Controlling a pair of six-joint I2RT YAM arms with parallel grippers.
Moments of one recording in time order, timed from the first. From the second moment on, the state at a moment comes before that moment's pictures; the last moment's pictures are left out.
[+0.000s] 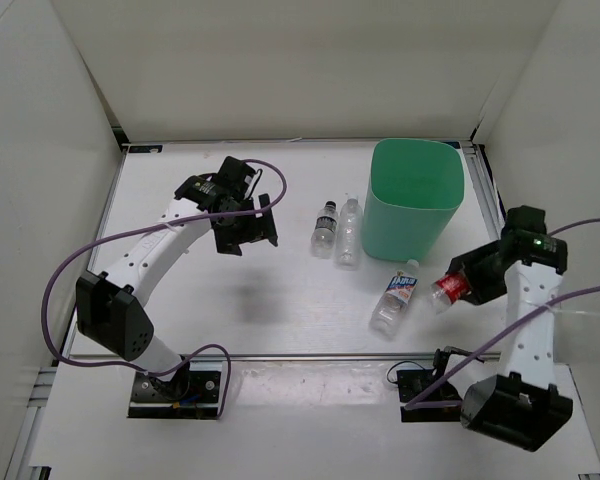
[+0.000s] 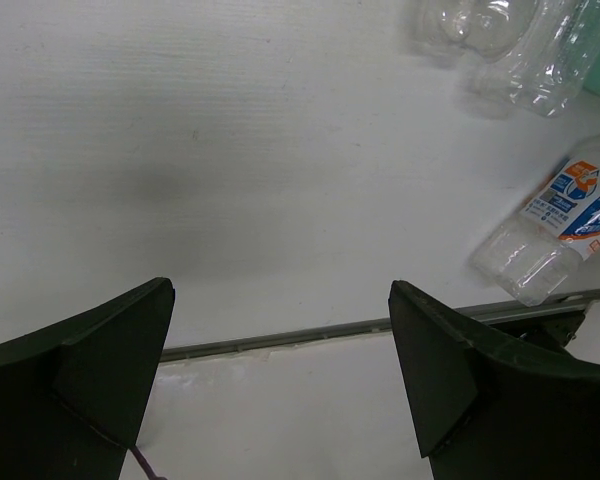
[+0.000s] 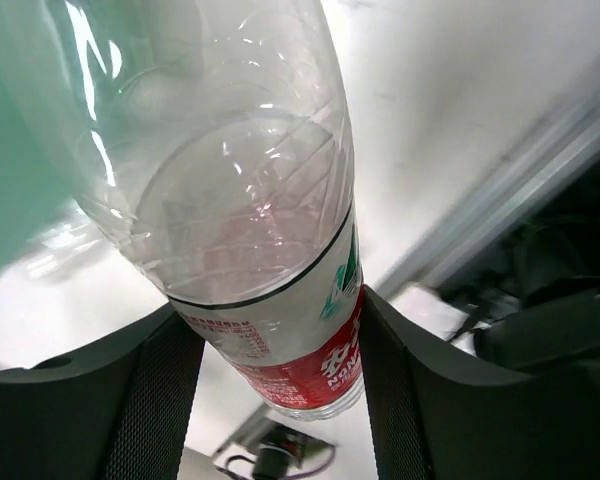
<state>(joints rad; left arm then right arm) -0.50 1.54 1.45 -1.05 0.06 -0.65 -0.29 1.04 1.04 -1.34 -0.08 0.85</state>
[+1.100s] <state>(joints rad) -0.50 1.47 1.43 -1.05 0.10 -0.65 0.14 1.46 1.92 -1.19 0.16 0.72</state>
